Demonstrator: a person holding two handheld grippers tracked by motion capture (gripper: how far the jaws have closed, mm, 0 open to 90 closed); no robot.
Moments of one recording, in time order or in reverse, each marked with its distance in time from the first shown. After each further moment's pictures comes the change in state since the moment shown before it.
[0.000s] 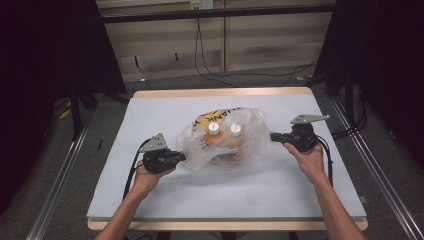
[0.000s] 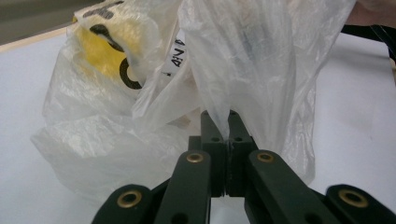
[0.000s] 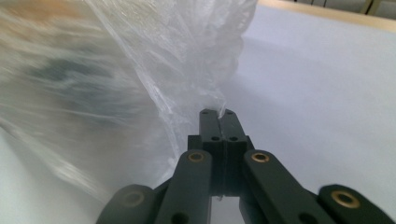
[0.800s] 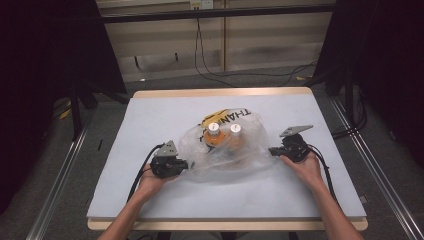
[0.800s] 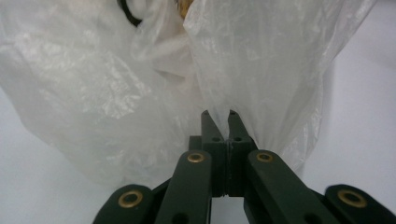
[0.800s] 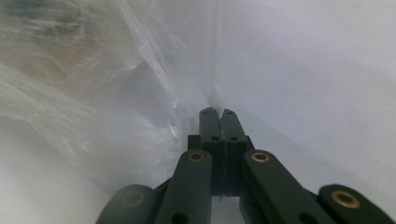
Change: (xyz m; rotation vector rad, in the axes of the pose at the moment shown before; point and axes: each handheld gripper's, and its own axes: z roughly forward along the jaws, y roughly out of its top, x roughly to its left) left arm 0.003 -0.024 0.026 0.175 -0.004 0.020; right arm 0.000 -0.033 0.028 0.222 -0.037 -0.059
